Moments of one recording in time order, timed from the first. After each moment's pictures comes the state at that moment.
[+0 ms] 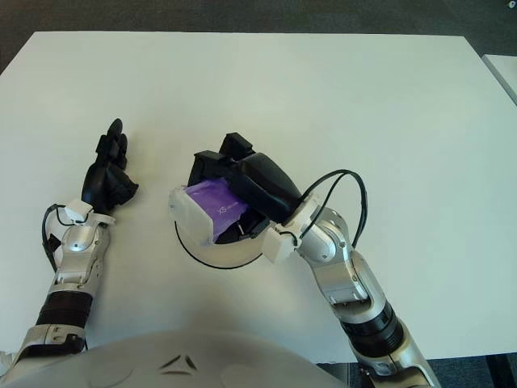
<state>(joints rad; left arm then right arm) -0.01 0.15 0.08 0.19 -0.05 -0.29 -0.09 -0.10 -0.37 0.35 -0.63 -0.43 -0.10 0.35</state>
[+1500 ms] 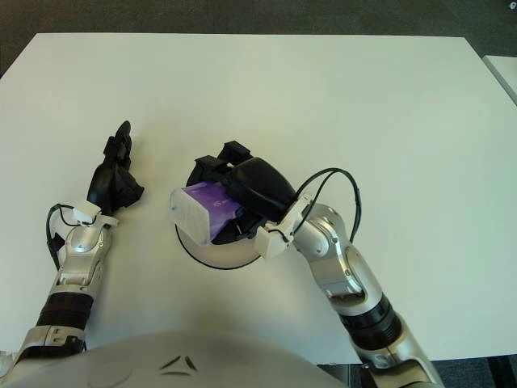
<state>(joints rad) -0.04 0.19 0.08 0.26 0.01 -0.37 -0.09 -0.14 -0.41 0.35 -0.55 -0.55 -0.16 0.41</state>
